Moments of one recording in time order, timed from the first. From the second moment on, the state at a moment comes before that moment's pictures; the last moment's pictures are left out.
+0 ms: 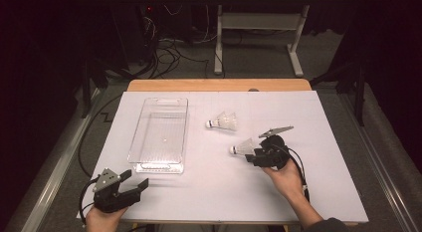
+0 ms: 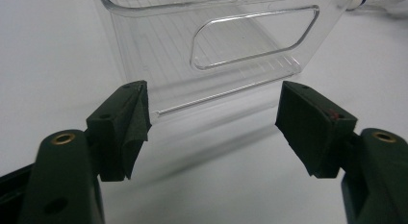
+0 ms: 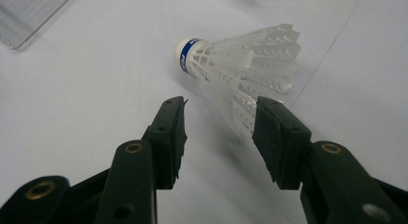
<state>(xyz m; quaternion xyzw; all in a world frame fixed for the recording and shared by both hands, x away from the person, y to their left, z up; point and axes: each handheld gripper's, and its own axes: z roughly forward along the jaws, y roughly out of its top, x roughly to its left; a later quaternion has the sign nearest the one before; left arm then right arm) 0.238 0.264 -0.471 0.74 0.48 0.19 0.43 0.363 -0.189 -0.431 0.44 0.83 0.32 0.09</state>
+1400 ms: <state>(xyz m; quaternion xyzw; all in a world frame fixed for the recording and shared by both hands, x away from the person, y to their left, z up) 0.238 0.264 -0.471 0.74 0.48 0.19 0.43 0.378 -0.175 -0.431 0.43 0.84 0.33 0.06</state>
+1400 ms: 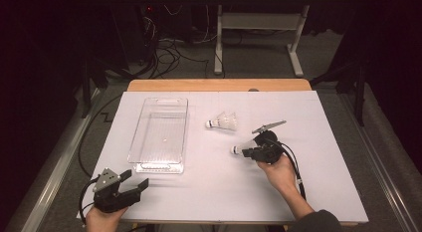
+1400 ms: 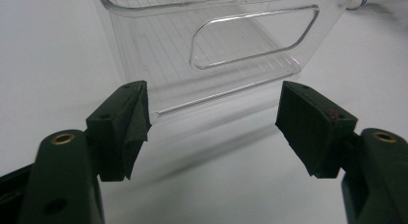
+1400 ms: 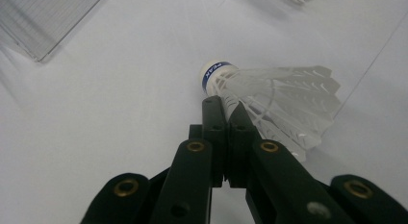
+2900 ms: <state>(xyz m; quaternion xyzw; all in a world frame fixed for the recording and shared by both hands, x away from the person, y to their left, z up) 0.238 0.265 -0.471 0.74 0.48 0.19 0.43 0.397 -0.205 -0.410 0.45 0.82 0.35 0.07</state>
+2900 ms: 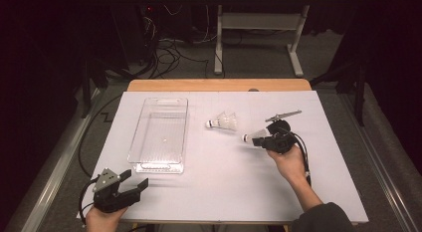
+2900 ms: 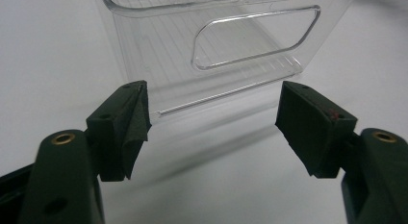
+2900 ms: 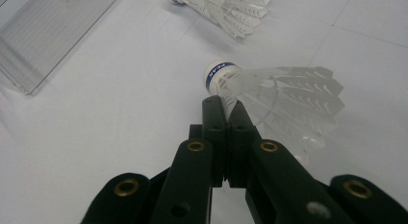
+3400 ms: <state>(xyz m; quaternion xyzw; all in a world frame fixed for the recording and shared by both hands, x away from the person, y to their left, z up) 0.238 0.264 -0.470 0.74 0.48 0.19 0.43 0.407 -0.208 -0.410 0.47 0.81 0.35 0.07</state>
